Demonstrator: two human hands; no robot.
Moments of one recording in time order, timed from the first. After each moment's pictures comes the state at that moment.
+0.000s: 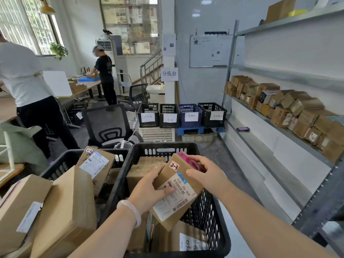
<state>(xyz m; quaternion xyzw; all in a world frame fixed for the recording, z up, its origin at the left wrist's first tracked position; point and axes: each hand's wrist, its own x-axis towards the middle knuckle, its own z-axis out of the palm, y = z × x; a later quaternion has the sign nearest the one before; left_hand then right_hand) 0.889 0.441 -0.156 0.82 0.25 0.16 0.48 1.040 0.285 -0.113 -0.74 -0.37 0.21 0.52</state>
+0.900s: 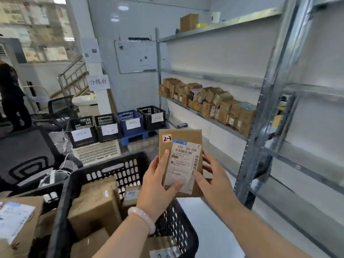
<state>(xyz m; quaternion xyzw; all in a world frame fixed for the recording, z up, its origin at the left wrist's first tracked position) 0.977 0.364 -0.131 0.86 0.02 0.22 0.45 1.037 0.192 -0.126 -0.80 -0.20 -0.07 0.57</state>
